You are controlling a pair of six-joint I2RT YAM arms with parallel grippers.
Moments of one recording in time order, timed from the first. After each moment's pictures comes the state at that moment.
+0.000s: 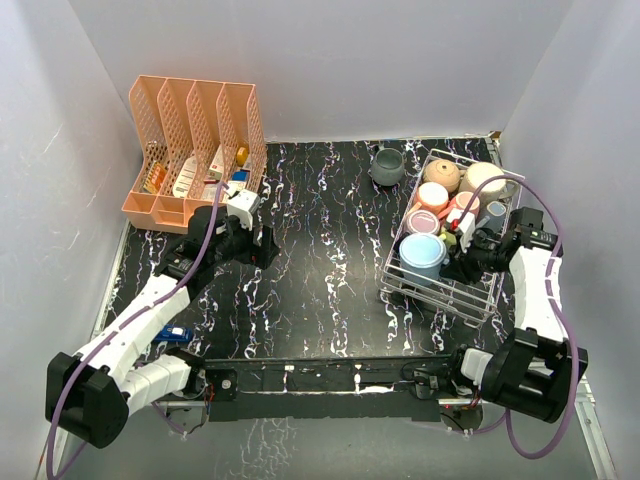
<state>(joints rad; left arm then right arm) -0.41 1.04 0.75 -0.25 0.22 -0.06 -0.37 1.15 0.93 -1.10 -0.86 -1.19</state>
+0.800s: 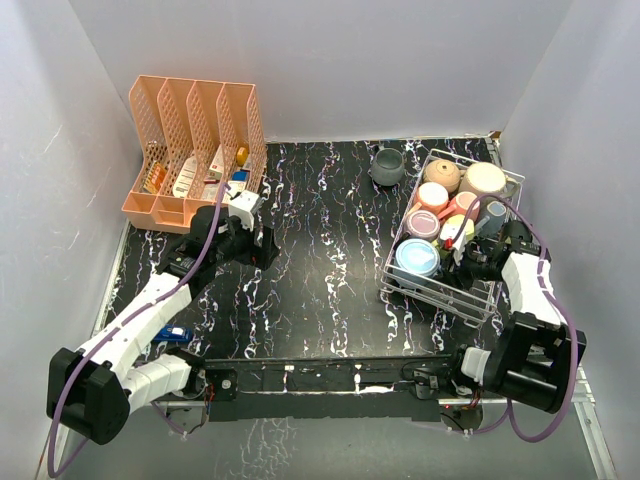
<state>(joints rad) -0.41 1.06 0.75 -0.26 0.21 -0.05 -0.37 1.20 0.76 -0.91 -0.95 -1.42</state>
